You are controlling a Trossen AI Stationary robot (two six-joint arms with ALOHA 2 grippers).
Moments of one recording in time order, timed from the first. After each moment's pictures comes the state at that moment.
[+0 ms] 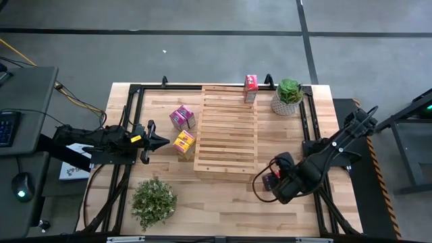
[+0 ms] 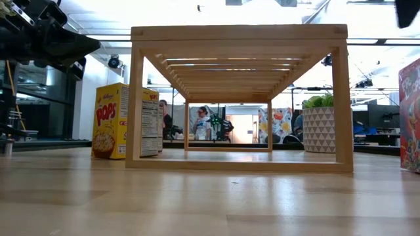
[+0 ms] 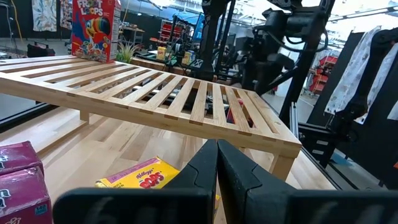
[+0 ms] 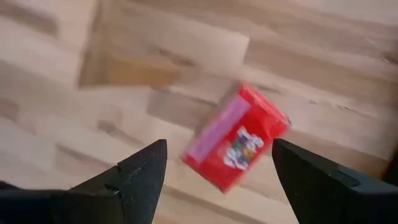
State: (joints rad) left arm -0.15 0.00 0.02 0.02 -0.16 -0.19; right arm 0.70 1.49 1.30 -1.29 0.25 1.97
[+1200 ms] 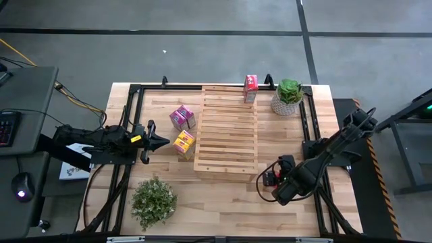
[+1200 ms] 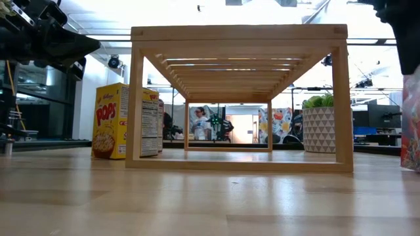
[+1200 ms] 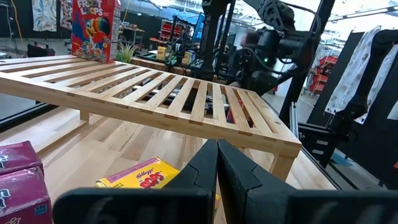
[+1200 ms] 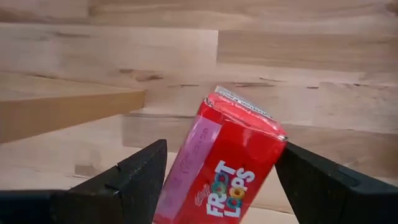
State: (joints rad) left arm -0.15 0.00 0.02 0.02 -0.16 -0.19; right arm 0.72 1.49 1.11 -1.15 0.24 2.23
